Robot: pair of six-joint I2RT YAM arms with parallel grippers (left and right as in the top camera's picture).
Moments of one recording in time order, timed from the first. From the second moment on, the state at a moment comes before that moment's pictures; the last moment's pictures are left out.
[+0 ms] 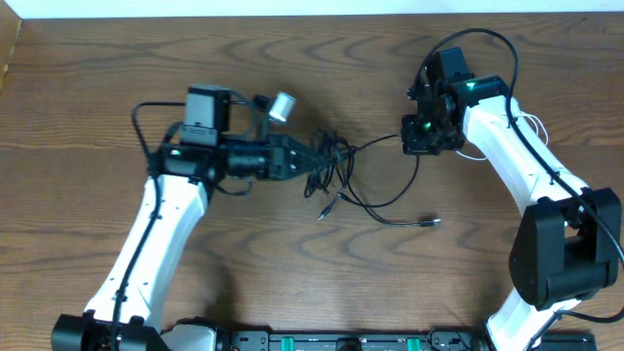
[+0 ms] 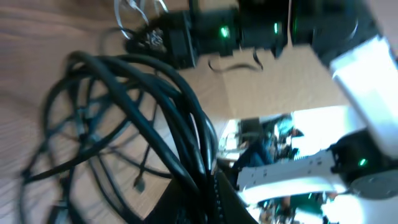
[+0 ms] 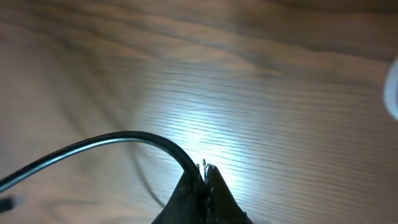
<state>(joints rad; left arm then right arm) -0.13 1.42 1.08 -0.60 1.20 -0.35 0.24 1.87 1.47 -0.97 -0.17 0.20</state>
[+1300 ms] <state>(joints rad) 0.02 1.42 1.08 -0.82 0.97 -0.47 0.42 1.87 1.47 -0.96 -0.63 -0.09</state>
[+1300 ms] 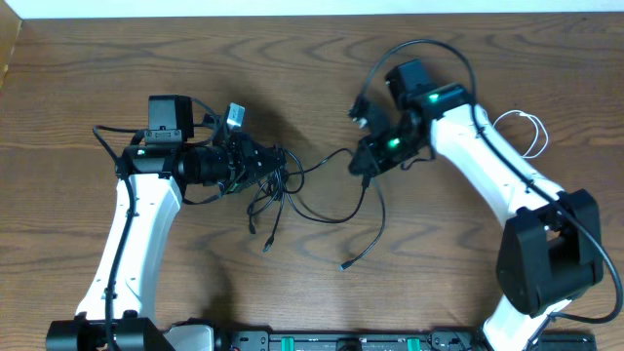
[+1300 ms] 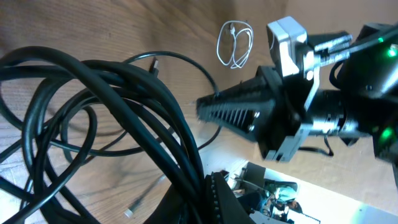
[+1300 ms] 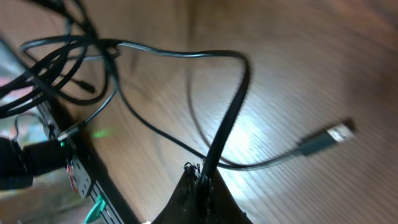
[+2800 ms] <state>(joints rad) 0.02 1.42 1.08 -0.72 1.10 -0.67 0.42 1.88 1.47 -0.59 -1.13 0.30</state>
